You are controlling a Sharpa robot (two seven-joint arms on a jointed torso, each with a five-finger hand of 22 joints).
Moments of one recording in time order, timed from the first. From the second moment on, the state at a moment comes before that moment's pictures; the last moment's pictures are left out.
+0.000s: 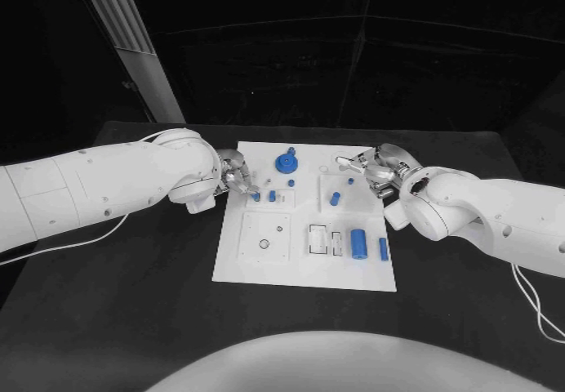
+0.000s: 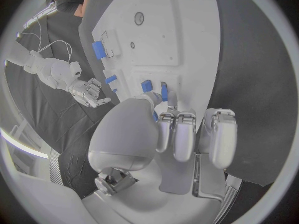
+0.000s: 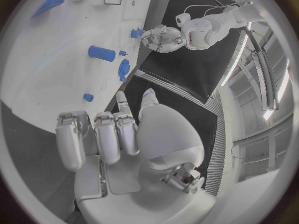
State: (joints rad) left arm 1.37 -0.66 -0.23 1.37 -0.89 0.02 -0.54; left_hand 1.40 -0.02 0.30 0.29 0.62 0.68 0.09 0.70 0.84 1.47 0.02 1.57 1.31 1.47 -0.03 1.57 1.31 0.01 1.46 0.09 1.56 1.31; right arm 1.14 -0.87 -0.06 1.57 -0.62 -0.48 -0.09; right_hand 1.30 0.18 -0.19 0.29 0.08 0.86 0.19 0.22 0.09 1.47 0.11 1.57 1.31 1.47 0.06 1.57 1.31 0.01 1.47 0.16 1.57 1.31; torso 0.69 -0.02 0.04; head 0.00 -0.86
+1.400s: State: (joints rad) left arm 1.38 -0.65 -0.23 1.36 -0.90 0.06 -0.55; left_hand 1.37 -0.01 0.30 0.29 0.61 0.69 0.09 0.70 0.84 1.47 0.02 1.57 1.31 1.47 -0.03 1.57 1.31 0.01 1.46 0.09 1.55 1.31; right arm 1.14 -0.87 -0.06 1.57 -0.62 -0.48 -0.09; right_hand 1.30 0.18 -0.20 0.29 0.08 0.86 0.19 0.22 0.09 1.47 0.11 1.57 1.31 1.47 0.06 1.57 1.31 0.01 1.47 0.16 1.57 1.31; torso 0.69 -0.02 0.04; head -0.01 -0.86
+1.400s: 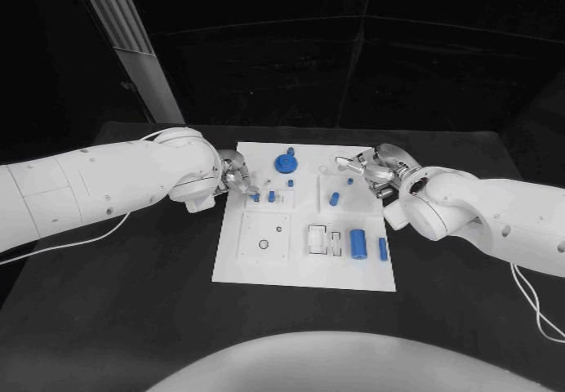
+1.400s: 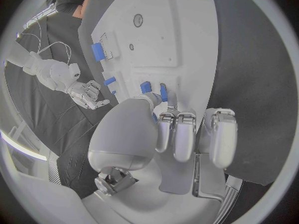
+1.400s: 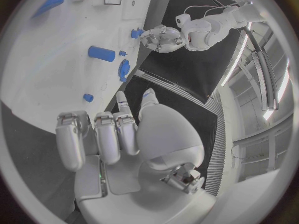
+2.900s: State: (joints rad) left arm 1.37 -0.65 -0.23 1.37 -0.91 0.06 -0.55; left_hand 0.81 -0.04 -0.10 0.30 0.05 0.69 0.09 0.70 0.81 1.47 0.03 1.57 1.31 1.47 -0.02 1.57 1.31 0.01 1.46 0.10 1.56 1.31; right arm 1.14 -0.87 -0.06 1.56 -0.62 -0.48 -0.09; right_hand 1.30 0.18 -0.20 0.29 0.08 0.86 0.19 0.22 0.09 1.47 0.11 1.57 1.31 1.47 0.06 1.57 1.31 0.01 1.47 0.16 1.57 1.31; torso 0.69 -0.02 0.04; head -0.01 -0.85
